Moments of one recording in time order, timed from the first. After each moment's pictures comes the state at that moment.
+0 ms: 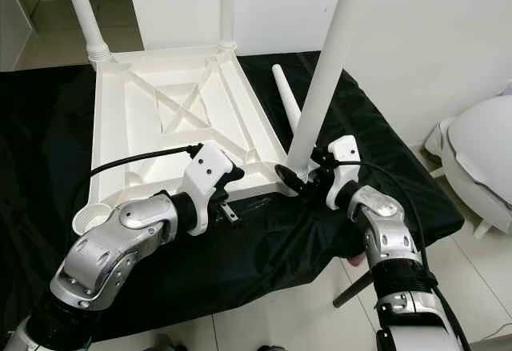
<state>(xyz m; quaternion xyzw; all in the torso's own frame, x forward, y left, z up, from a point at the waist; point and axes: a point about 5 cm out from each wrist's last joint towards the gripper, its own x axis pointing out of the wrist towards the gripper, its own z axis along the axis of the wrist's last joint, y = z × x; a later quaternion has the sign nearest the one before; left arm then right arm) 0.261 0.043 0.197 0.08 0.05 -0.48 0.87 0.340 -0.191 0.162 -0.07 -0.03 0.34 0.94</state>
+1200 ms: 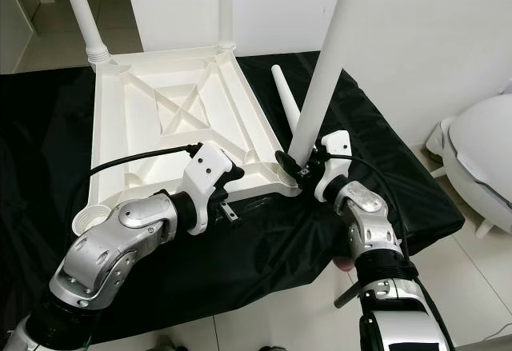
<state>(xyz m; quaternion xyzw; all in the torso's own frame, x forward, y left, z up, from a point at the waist) 0.262 0.043 0.198 0.07 0.05 -0.48 0.88 0.353 -0.175 0.157 -0.03 -0.05 0.26 0.96</state>
